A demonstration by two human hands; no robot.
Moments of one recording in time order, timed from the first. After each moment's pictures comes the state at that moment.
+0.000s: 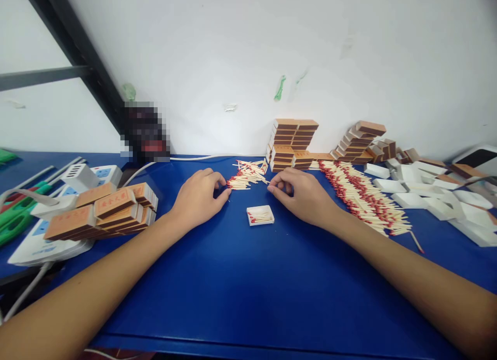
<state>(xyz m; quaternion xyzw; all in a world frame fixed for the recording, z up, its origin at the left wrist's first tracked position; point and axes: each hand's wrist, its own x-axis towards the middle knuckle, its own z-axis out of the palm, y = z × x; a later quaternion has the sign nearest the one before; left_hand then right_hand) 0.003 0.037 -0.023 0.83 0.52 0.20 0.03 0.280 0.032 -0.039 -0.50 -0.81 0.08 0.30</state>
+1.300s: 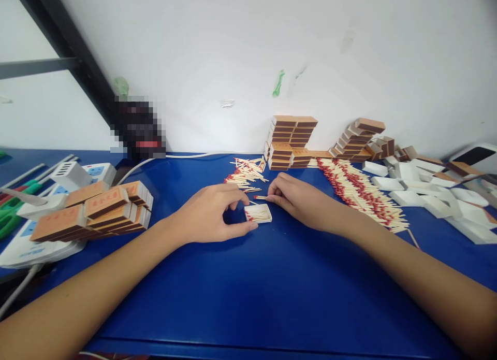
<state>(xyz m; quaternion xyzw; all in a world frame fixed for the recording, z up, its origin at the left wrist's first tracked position) 0.018 0.011 -0.013 0.91 0.32 0.20 0.15 0.287 0.021 -0.029 -0.44 -0.87 0.15 0.18</state>
